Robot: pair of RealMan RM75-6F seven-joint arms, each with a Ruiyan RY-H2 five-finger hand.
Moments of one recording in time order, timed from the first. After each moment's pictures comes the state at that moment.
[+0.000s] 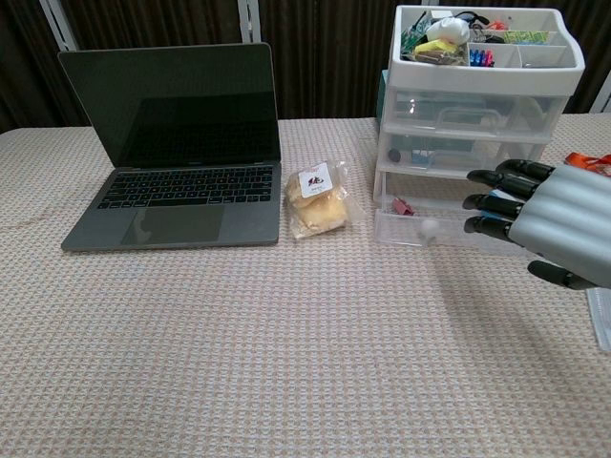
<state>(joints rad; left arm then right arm) -0.12 -1.11 -0.03 -1.67 1.51 1.47 -0.03 0.53 -1.52 -0.11 -1.26 -1.67 1.32 -0.77</state>
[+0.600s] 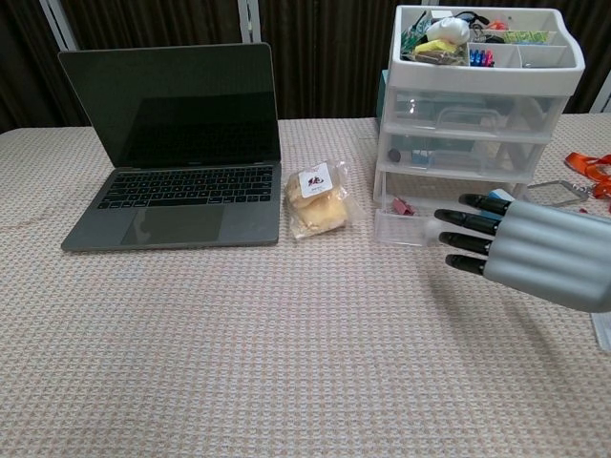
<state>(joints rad) -0.12 -1.11 -0.04 -1.67 1.51 1.47 -0.04 0.60 -1.55 -0.13 -1.12 -1.79 1.20 -0.83</state>
